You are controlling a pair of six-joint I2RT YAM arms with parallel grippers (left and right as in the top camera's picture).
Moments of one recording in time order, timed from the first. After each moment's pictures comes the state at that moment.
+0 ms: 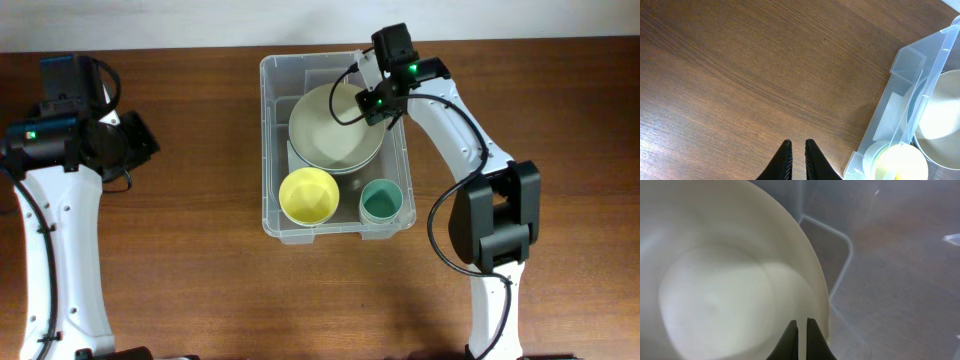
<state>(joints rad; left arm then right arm) 0.15 1.55 1.70 -1.25 -0.01 -0.37 0.27 2.27 2.01 -0.84 -0.05 -0.21</state>
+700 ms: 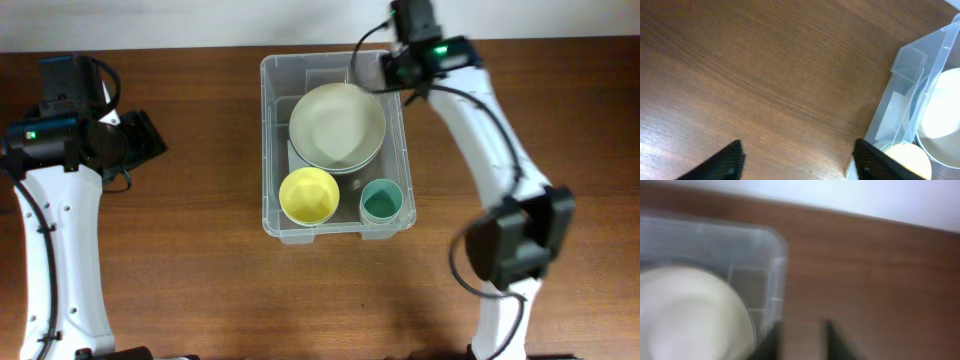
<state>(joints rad) 0.15 1.55 1.70 -1.24 -0.01 -0.34 0.24 2.12 2.13 -0.93 0.23 0.04</state>
